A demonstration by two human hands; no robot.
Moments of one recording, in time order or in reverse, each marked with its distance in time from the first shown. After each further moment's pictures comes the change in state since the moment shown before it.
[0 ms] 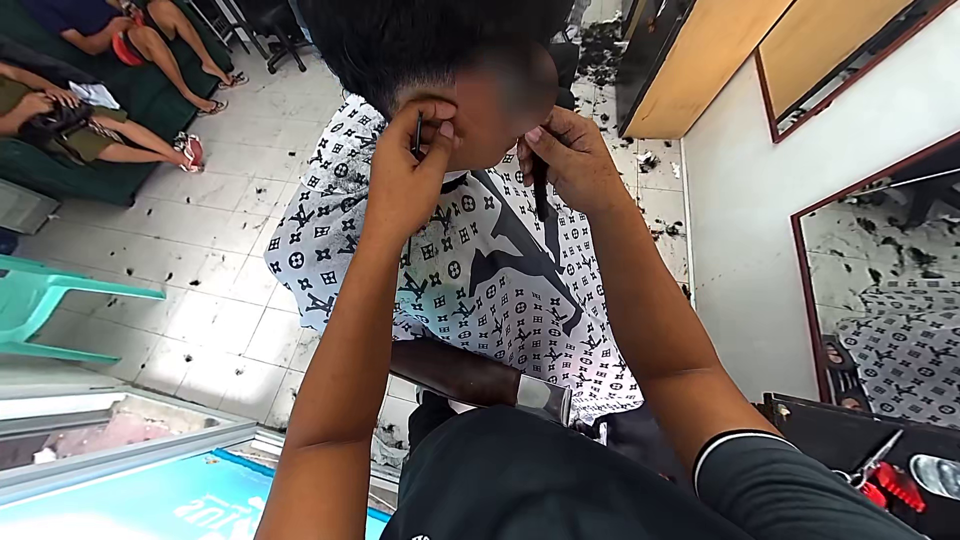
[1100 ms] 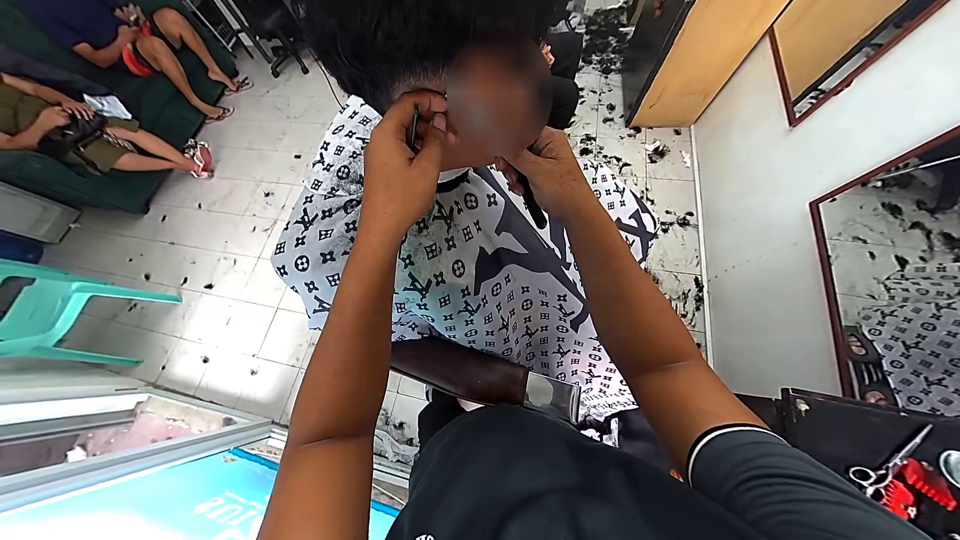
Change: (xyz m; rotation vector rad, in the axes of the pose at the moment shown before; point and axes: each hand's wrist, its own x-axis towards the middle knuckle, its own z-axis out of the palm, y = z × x) left_hand 0.006 0.000 -0.005 0.088 -0.006 -0.006; right_hand 0.004 0.023 0.028 0.054 0.086 0.072
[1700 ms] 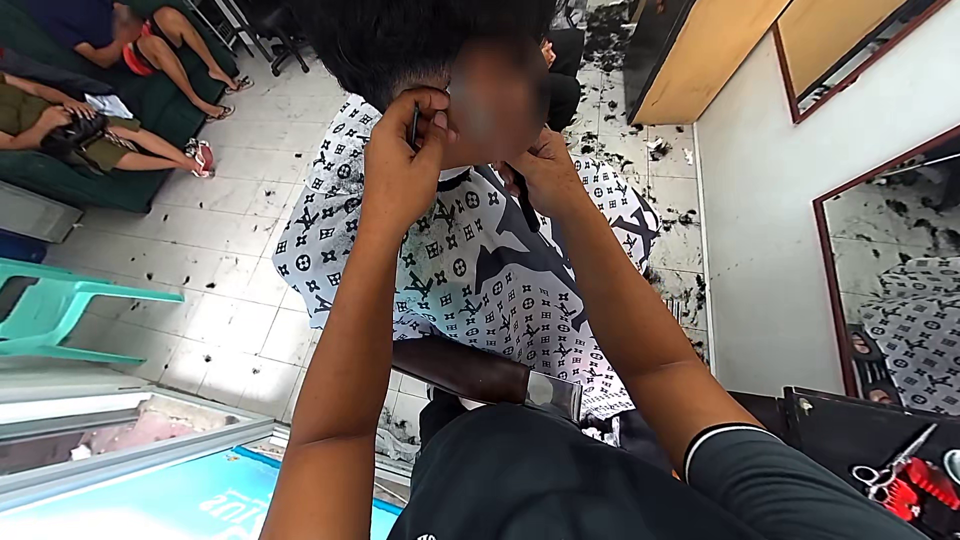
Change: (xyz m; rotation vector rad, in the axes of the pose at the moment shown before) left_hand 0.001 -0.002 0.000 -0.007 -0.001 0.016; right_hand 0.000 0.004 0.008 0.061 0.029 0.010
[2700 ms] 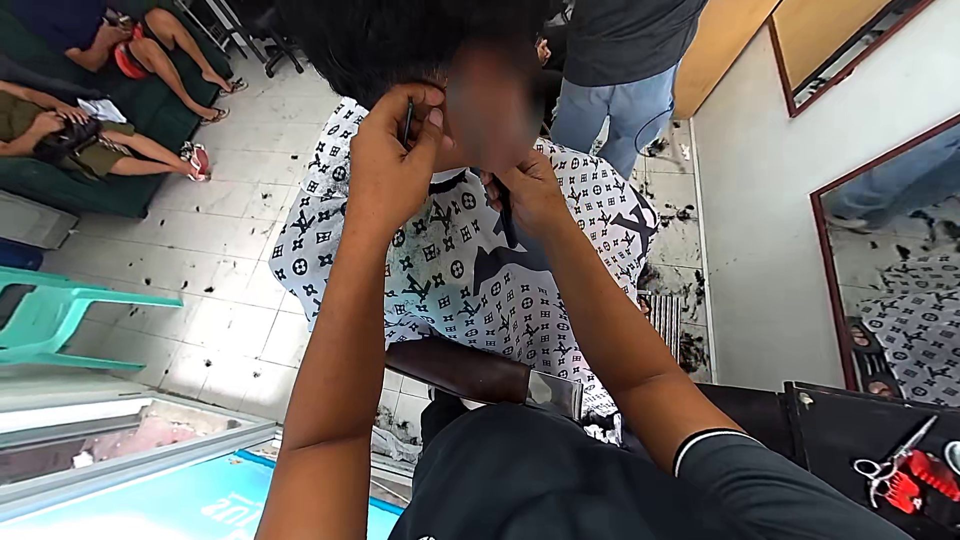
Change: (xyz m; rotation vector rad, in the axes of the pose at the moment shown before) left_hand 0.002 0.010 -0.009 0.045 -0.043 -0.003; right_hand -0.017 0.008 0.025 0.134 0.085 0.015
